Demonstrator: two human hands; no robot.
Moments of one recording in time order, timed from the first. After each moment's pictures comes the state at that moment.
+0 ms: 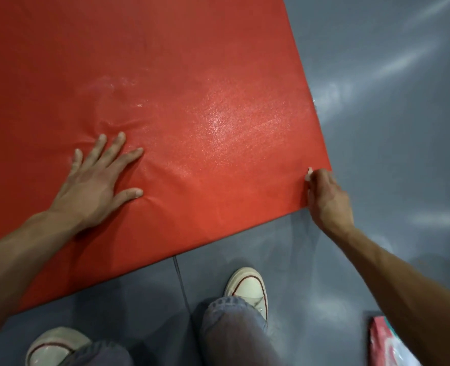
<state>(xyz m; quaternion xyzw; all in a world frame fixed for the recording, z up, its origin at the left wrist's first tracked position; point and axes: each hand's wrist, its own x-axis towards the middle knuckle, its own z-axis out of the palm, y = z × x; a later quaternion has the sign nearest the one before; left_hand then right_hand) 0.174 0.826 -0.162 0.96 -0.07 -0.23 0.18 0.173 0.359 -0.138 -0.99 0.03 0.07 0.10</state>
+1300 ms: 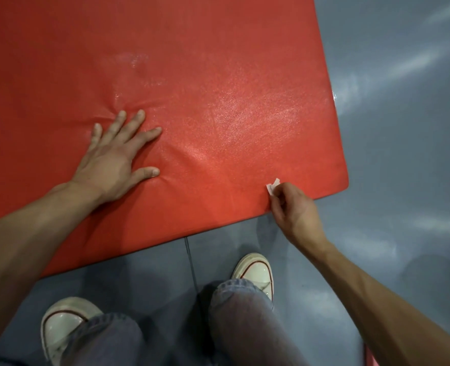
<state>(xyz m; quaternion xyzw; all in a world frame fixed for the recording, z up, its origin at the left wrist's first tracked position) 0.171 0.829 -0.165 0.95 -0.07 -0.21 0.21 0.125 0.439 -0.148 -0.96 -0.04 0.13 0.23</state>
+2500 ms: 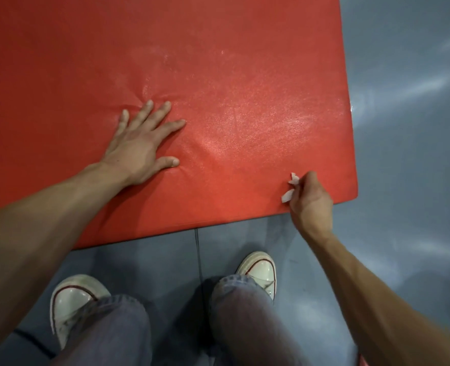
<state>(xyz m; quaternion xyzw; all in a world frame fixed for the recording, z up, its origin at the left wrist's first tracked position) 0.170 0.825 -0.161 0.96 -0.05 -0.20 0.21 0.145 0.465 -0.128 -0.98 0.10 0.09 0.17</state>
